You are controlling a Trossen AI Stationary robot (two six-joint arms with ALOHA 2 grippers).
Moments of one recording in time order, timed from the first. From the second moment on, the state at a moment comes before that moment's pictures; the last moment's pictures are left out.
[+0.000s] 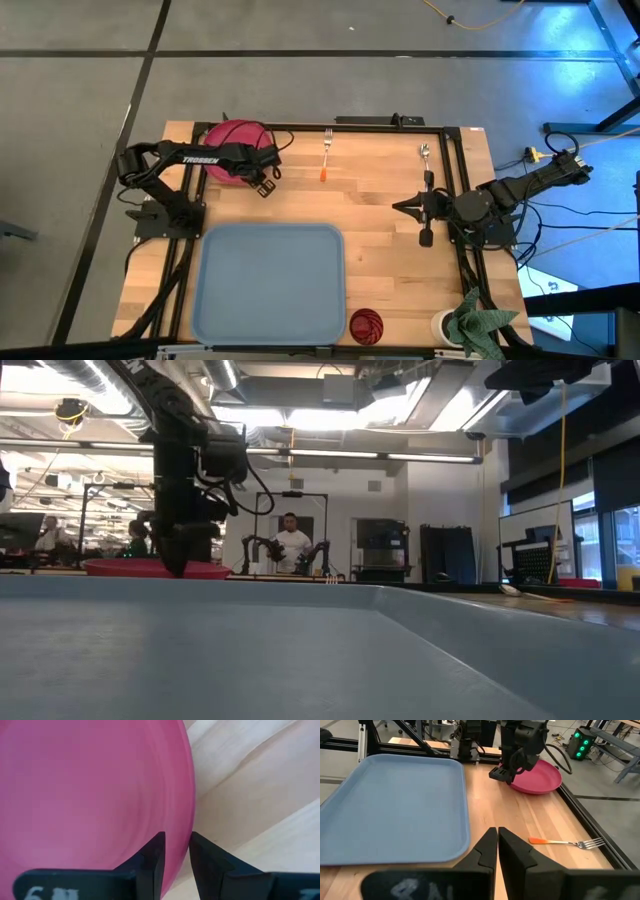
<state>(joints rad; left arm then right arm) 0.47 1.53 0.80 -0.67 -0.27 -0.38 0.43 0.72 0.66 -0.34 0.55 0.08</state>
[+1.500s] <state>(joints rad) -0.01 1.53 1.11 -1.01 -0.39 -0.45 0.43 0.72 0.66 -0.34 0.55 0.07</state>
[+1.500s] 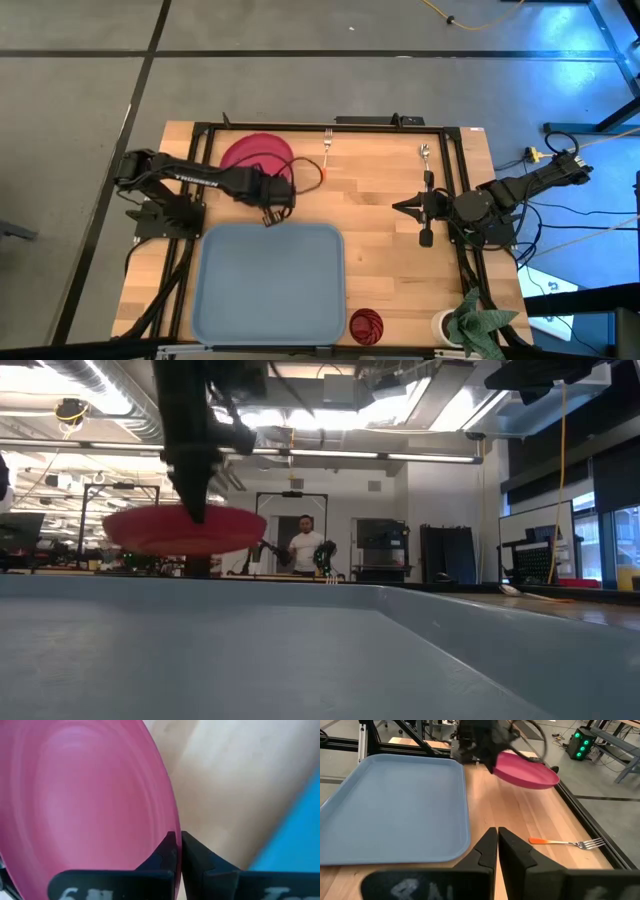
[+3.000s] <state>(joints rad) -0.82 1.83 1.16 -0.50 -0.23 -0.76 0.43 0.72 0.66 -0.34 0.55 0.08</state>
